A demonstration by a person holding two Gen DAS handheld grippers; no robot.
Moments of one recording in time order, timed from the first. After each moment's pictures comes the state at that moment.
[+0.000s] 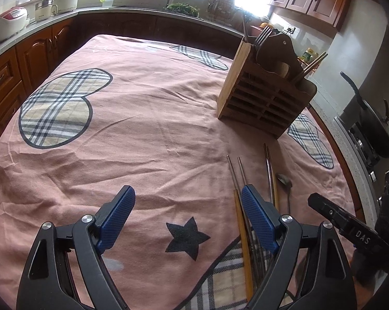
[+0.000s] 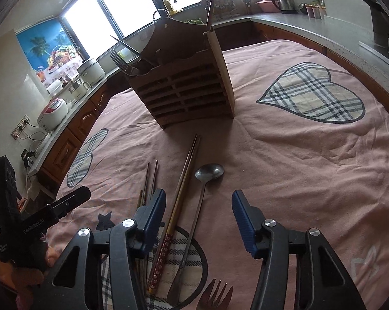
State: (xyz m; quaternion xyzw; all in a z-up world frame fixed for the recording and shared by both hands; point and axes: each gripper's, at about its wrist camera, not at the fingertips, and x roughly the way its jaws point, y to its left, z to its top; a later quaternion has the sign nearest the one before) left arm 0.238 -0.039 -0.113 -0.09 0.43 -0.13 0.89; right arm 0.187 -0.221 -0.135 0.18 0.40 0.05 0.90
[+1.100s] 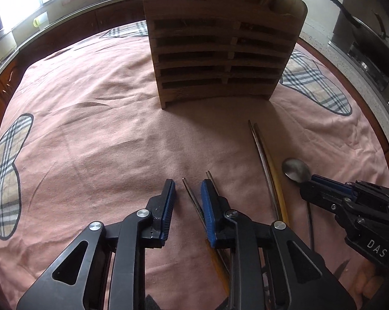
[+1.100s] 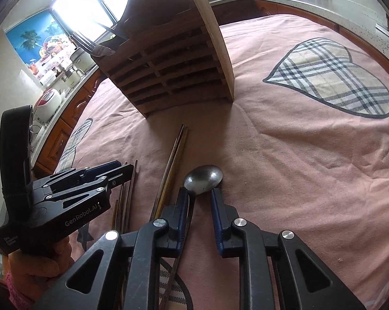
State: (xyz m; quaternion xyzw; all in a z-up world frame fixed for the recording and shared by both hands) left arm 0.304 -0.143 -0.144 0.10 0.49 -0.20 0.84; right arm 0.232 -0.233 -0.163 0.19 0.45 0.06 0.87
